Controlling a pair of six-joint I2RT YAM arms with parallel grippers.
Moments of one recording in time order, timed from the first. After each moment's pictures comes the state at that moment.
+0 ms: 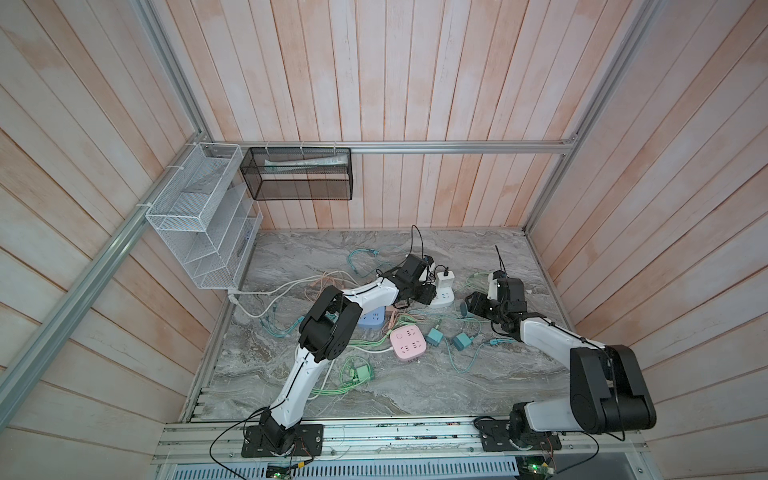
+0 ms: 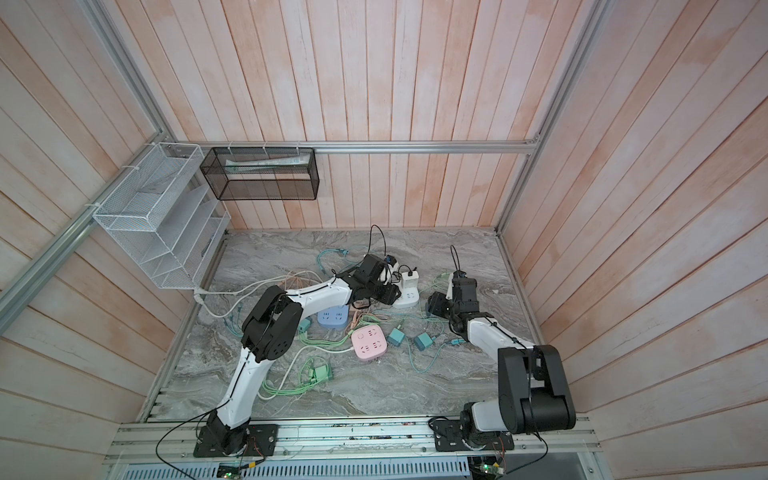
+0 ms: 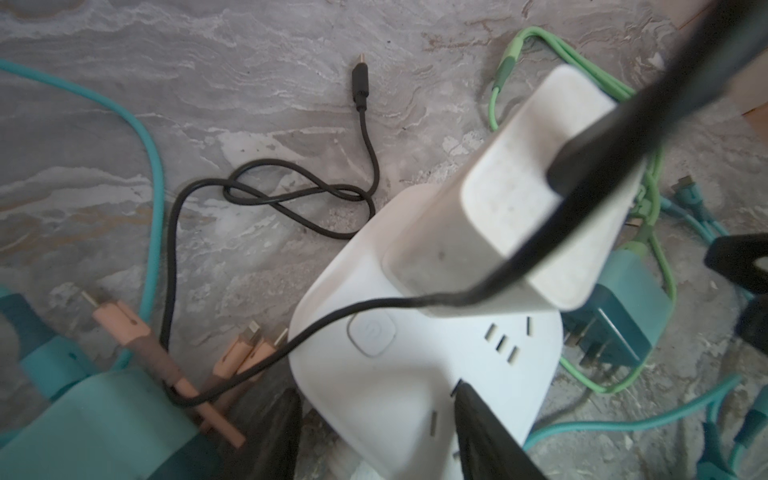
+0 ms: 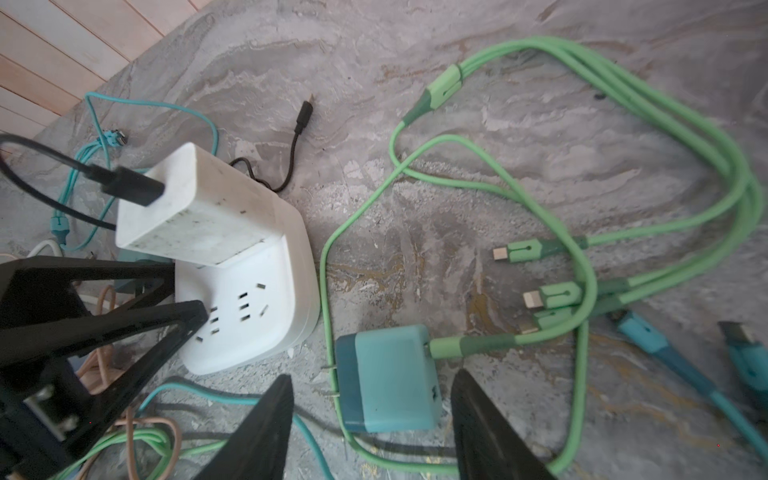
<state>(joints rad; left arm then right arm) -0.72 2.31 1.73 -0.24 0.18 -0.20 0.11 1.39 0.63 0.02 -0.15 0.42</state>
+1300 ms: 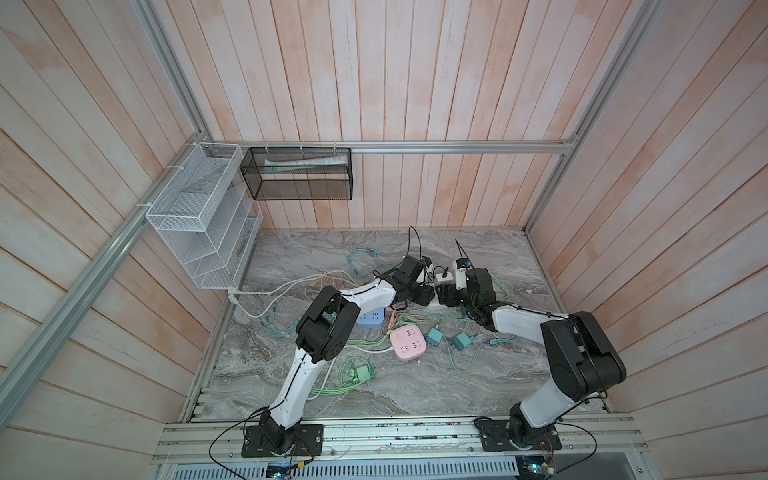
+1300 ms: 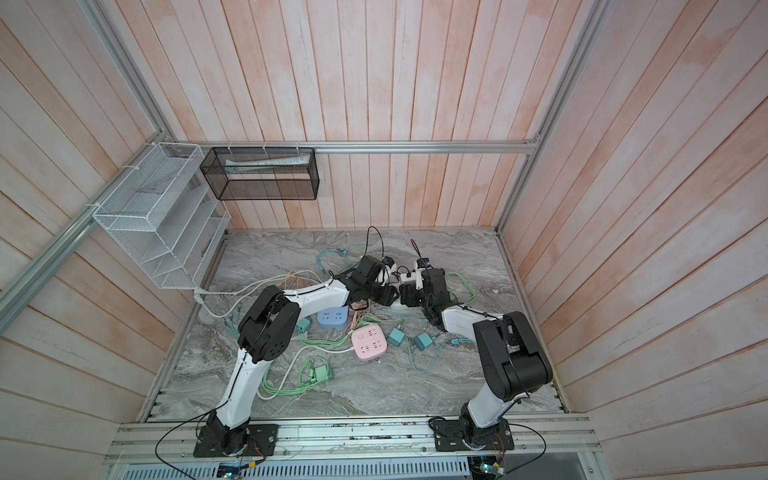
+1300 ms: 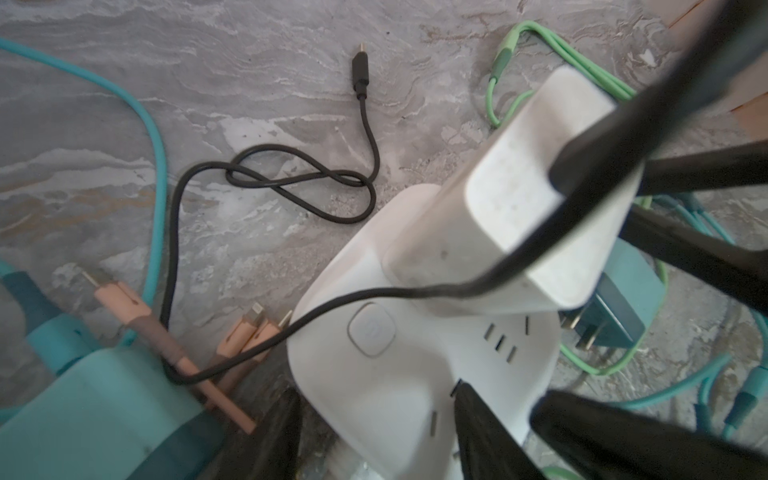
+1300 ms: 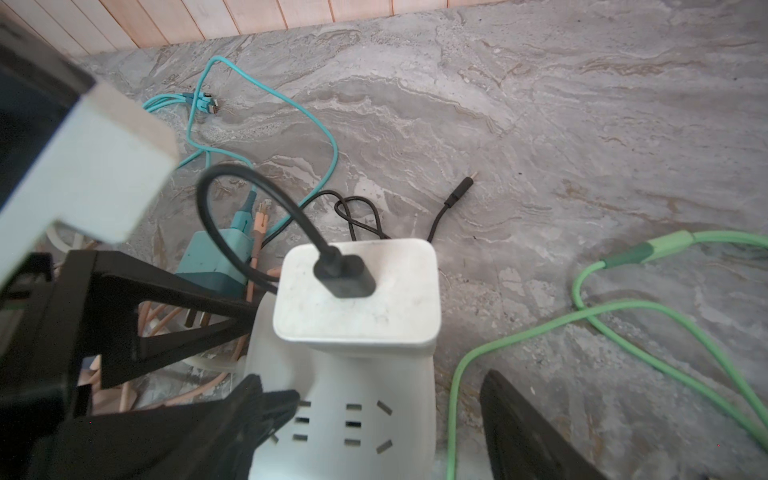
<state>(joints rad) -0.72 2.28 1.67 -0.21 0.20 -0.19 0.33 1.64 0.76 0.26 -0.07 0.21</state>
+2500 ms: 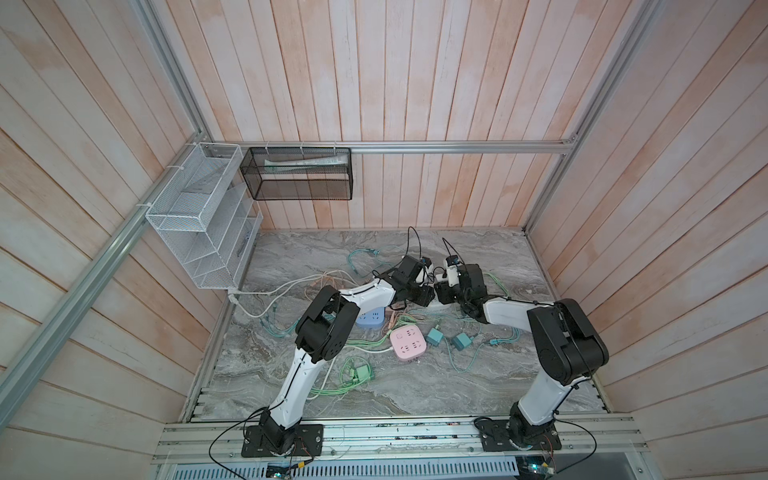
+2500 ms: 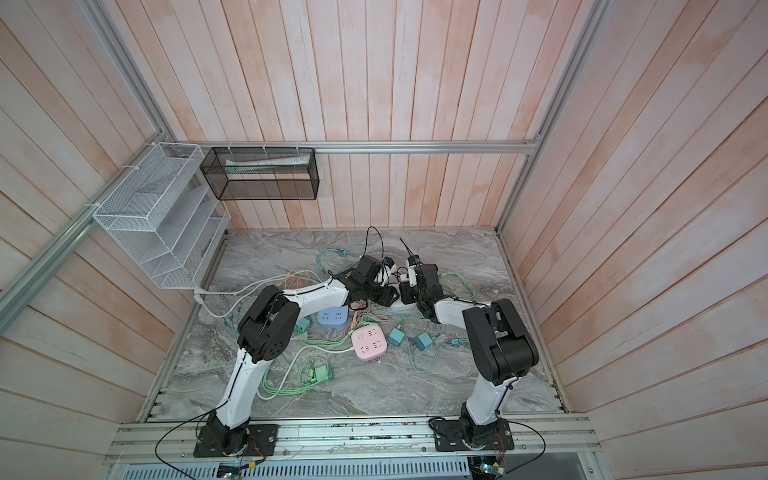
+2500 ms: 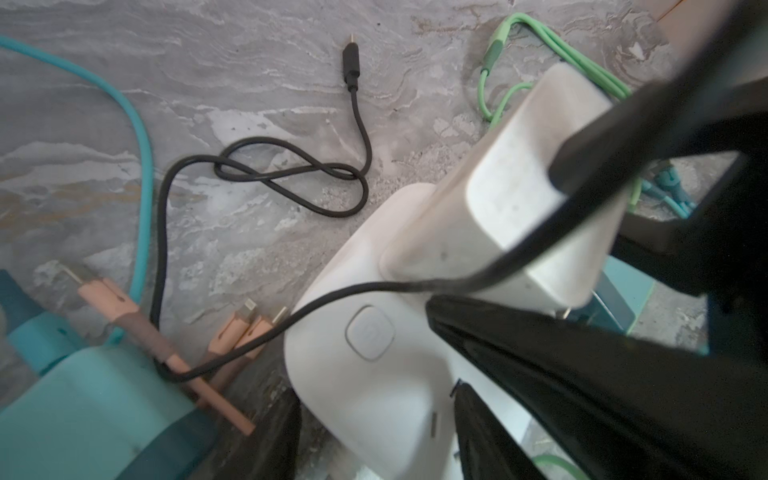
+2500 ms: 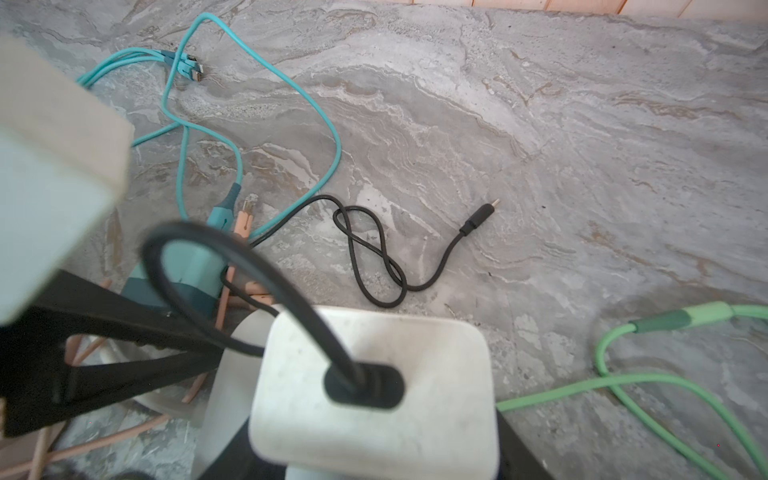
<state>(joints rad) -0.71 2.28 1.67 -0.21 0.23 -0.19 0.35 1.75 0.86 0.24 -0.03 0.10</state>
